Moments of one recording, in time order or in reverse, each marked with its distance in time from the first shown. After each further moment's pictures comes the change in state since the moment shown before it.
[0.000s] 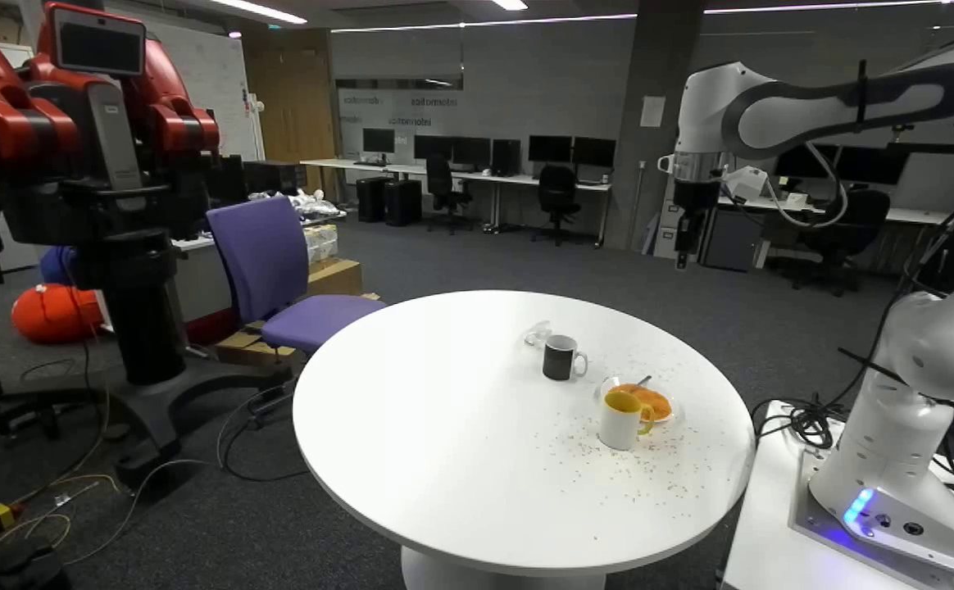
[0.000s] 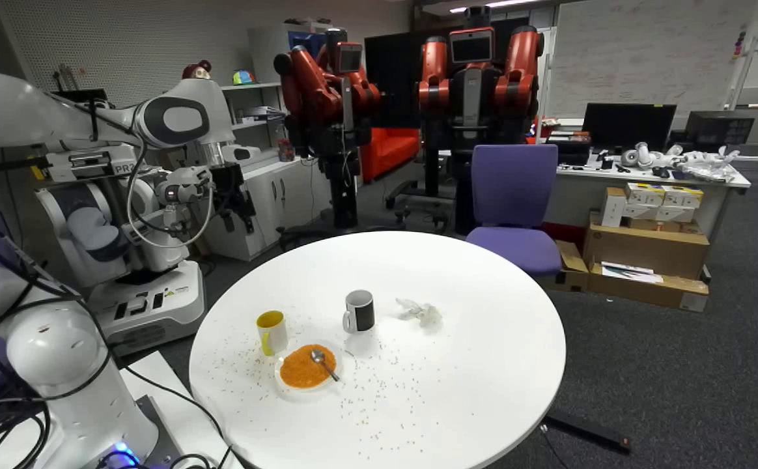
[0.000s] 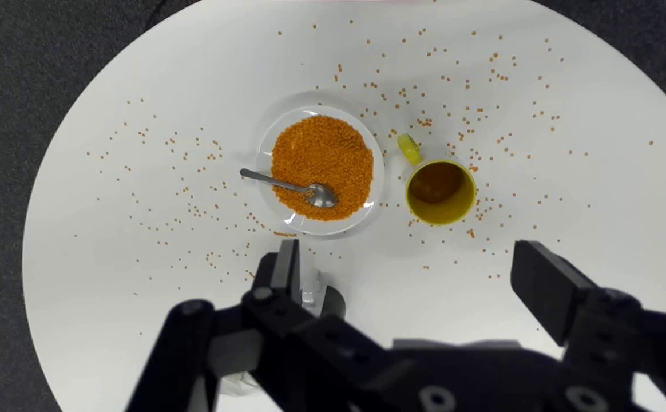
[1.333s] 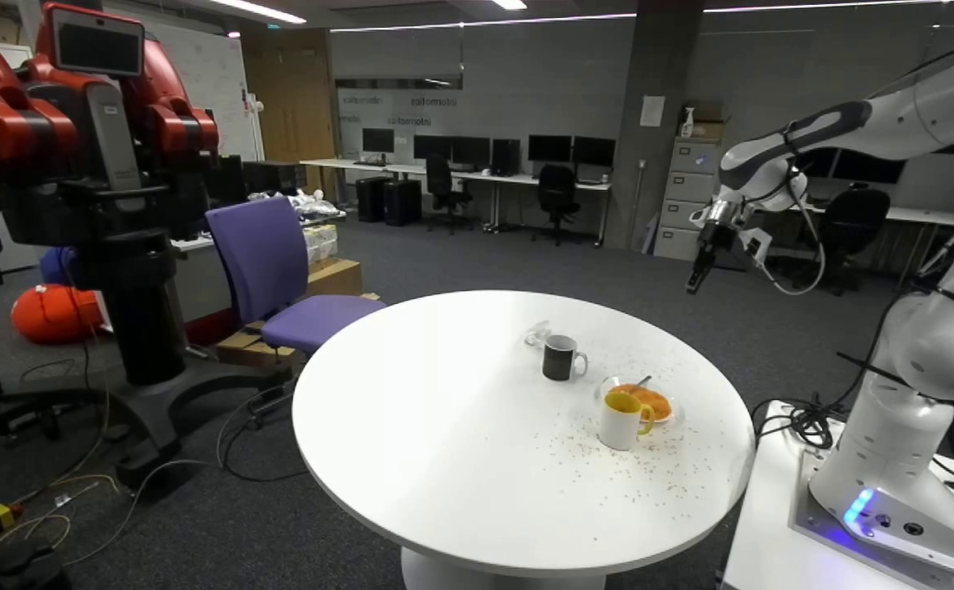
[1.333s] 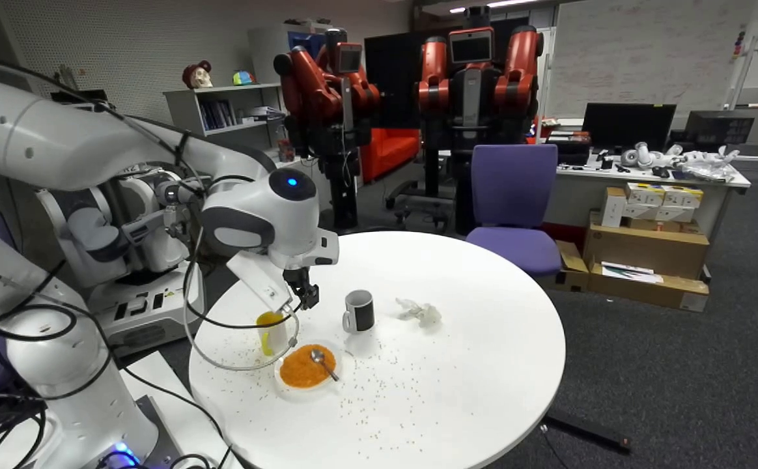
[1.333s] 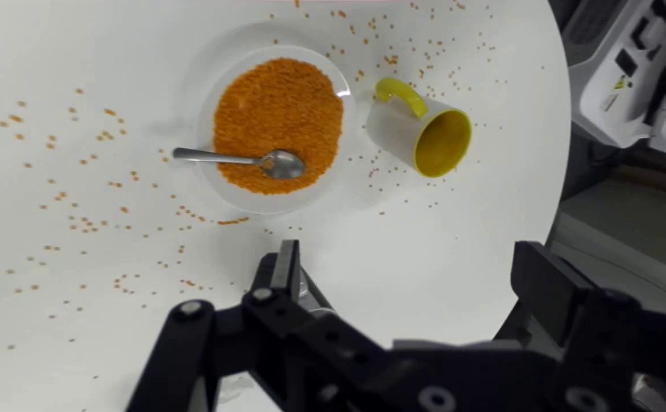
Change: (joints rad) arm 0.016 0.253 -0.710 -0.066 0.426 0.228 -0.826
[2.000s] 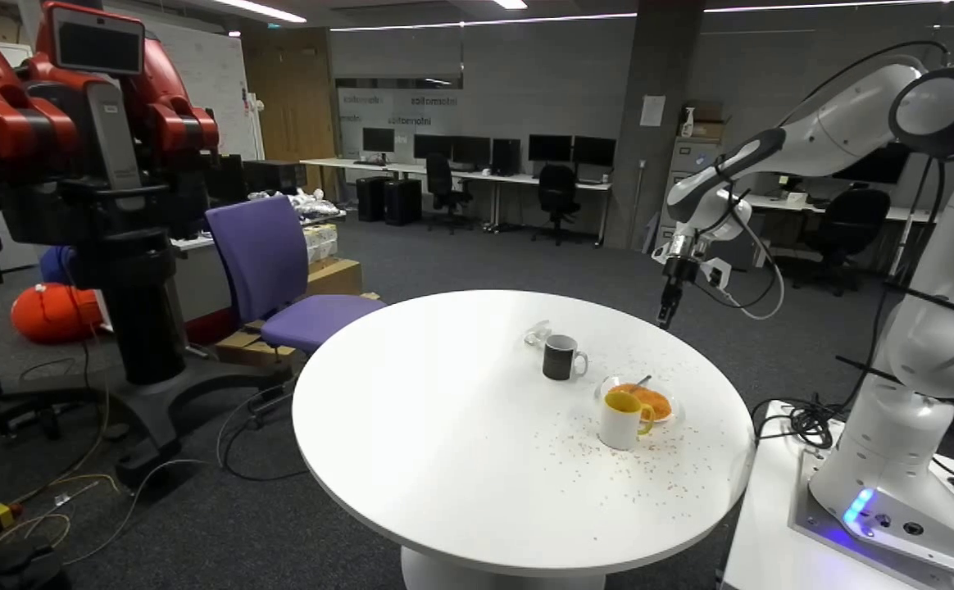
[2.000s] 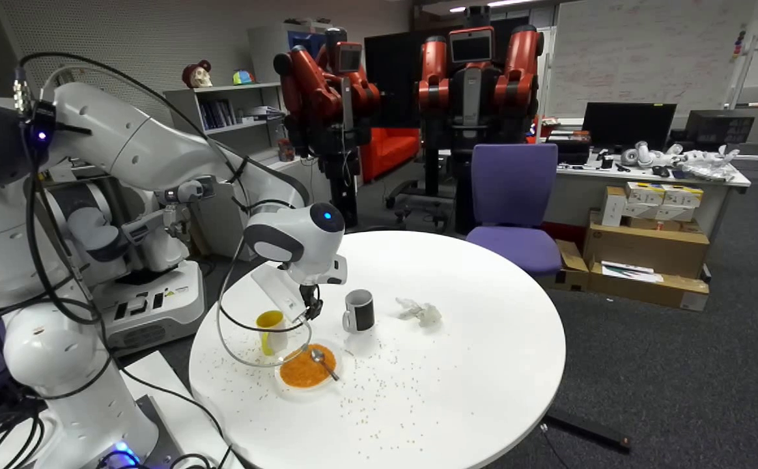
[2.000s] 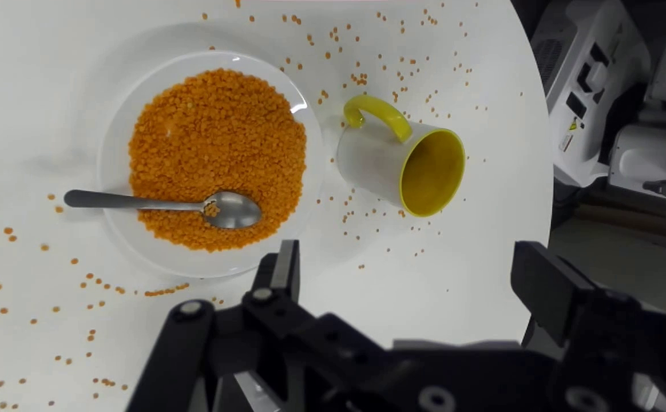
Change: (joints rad) arm -0.081 0.289 0.213 0.043 0.201 0.000 -0.074
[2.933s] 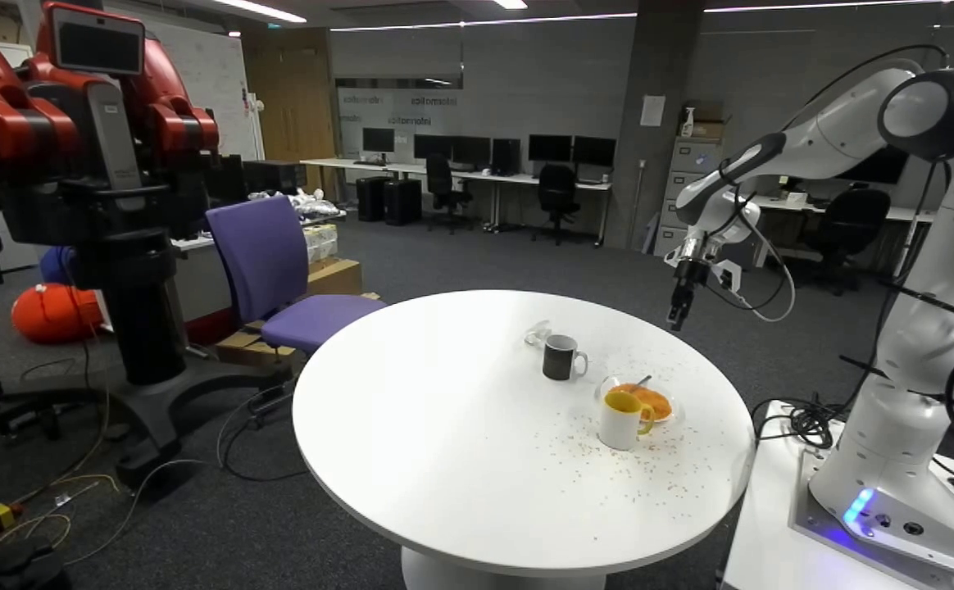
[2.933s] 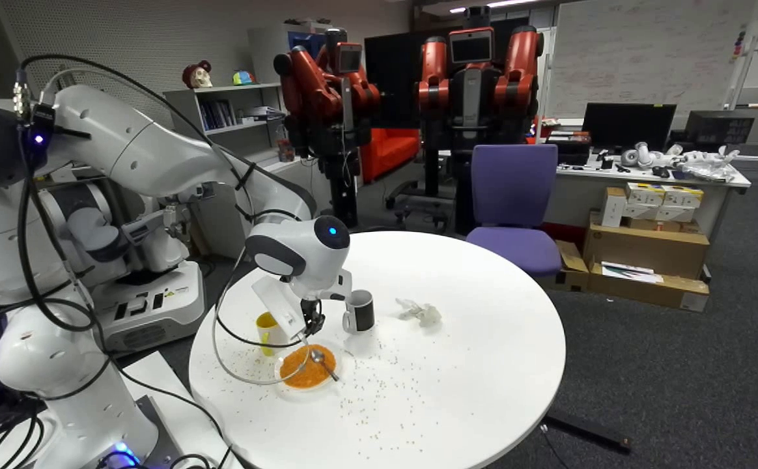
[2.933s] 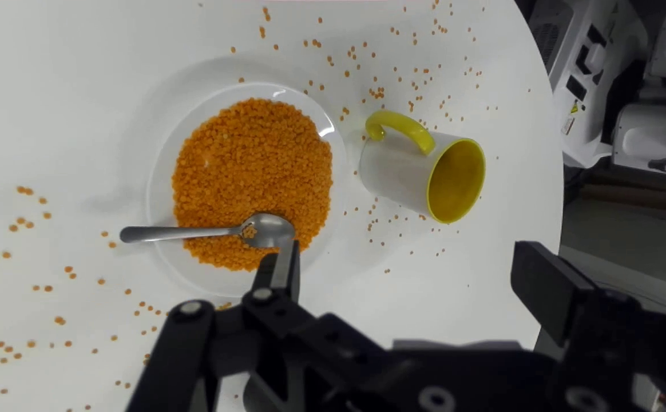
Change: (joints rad) arm -0.143 0.032 0.048 0.008 -0.001 -0.033 -0.022
